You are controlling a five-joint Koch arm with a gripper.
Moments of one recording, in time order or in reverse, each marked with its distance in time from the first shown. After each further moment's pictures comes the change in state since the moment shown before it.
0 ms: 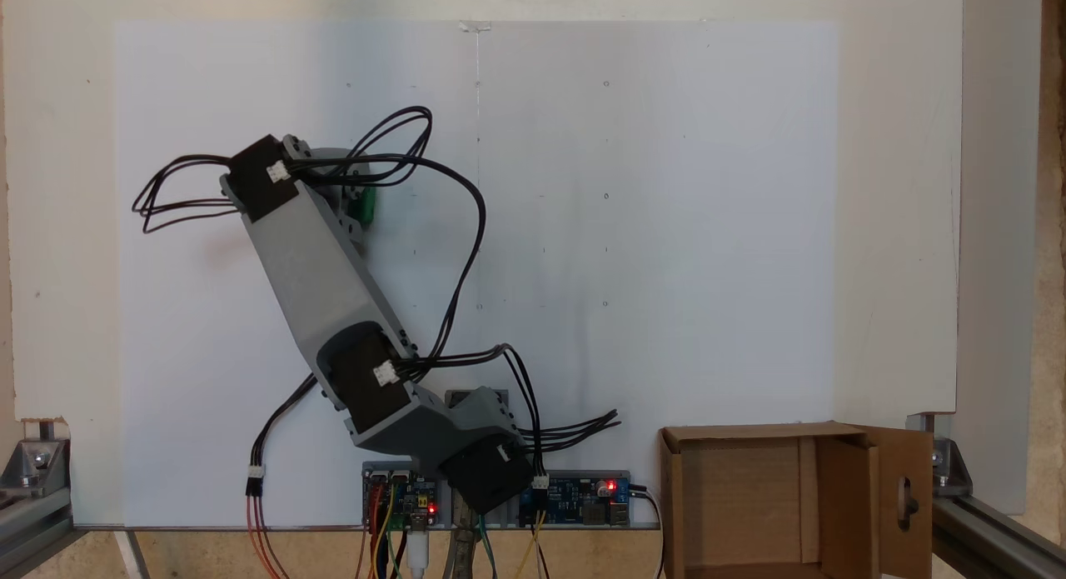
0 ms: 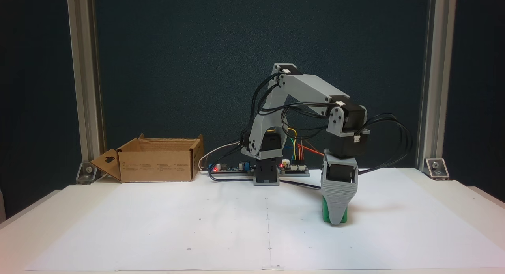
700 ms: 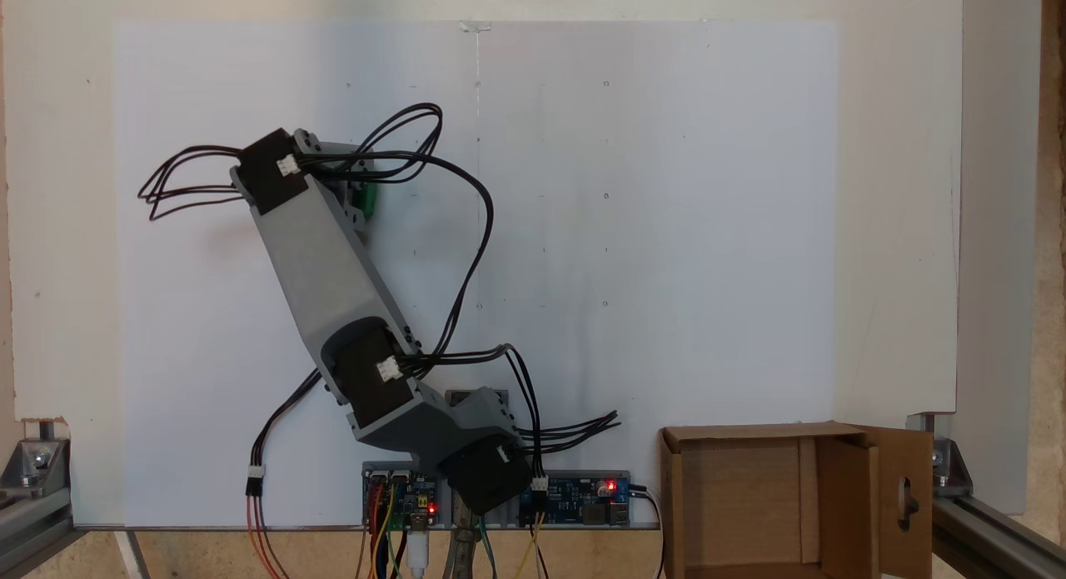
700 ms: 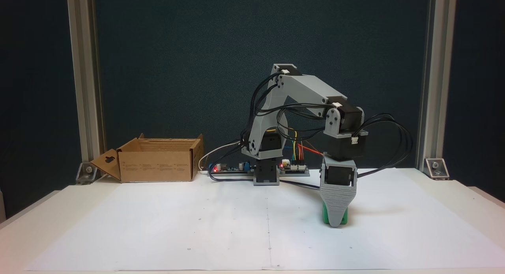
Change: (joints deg) arm 1.8 -0.4 0.0 -3.5 0.0
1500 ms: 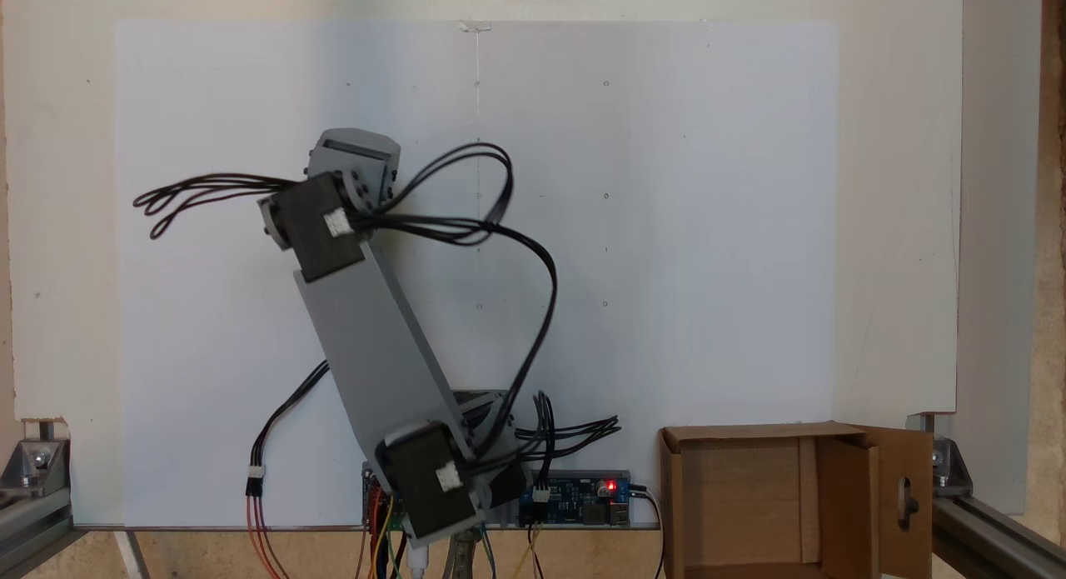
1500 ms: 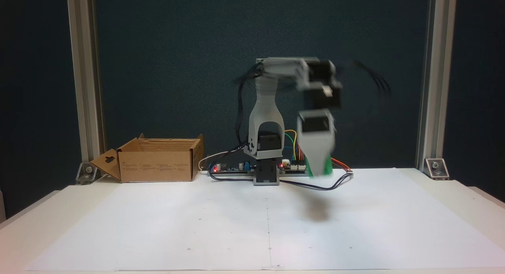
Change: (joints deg) arm 8.8 23.5 2.1 2.7 0.0
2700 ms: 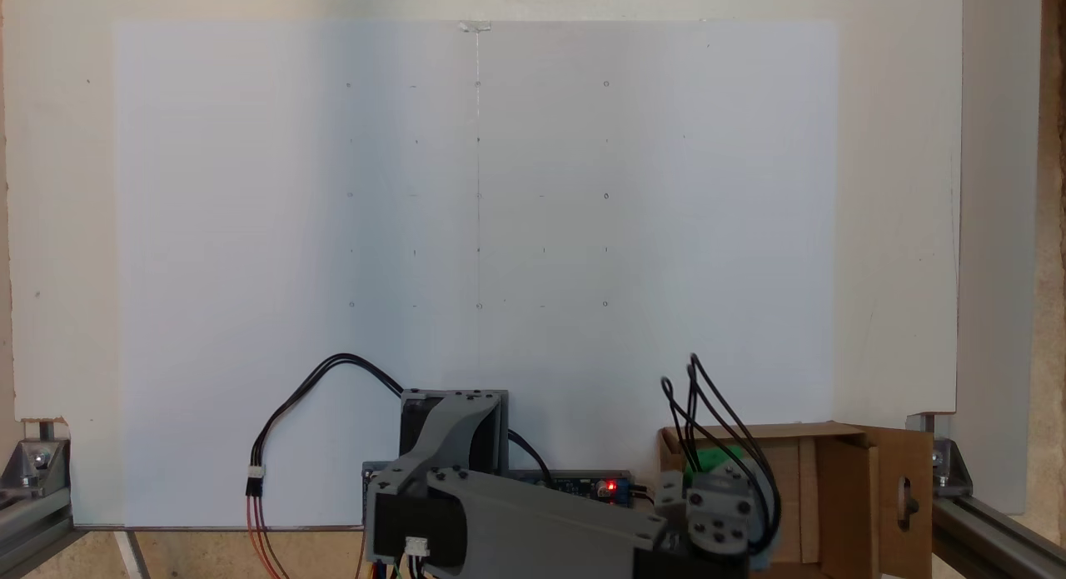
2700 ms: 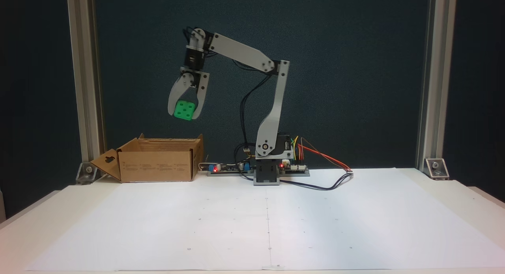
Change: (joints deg) arm 116.2 12.0 -12.8 22.0 -53.7
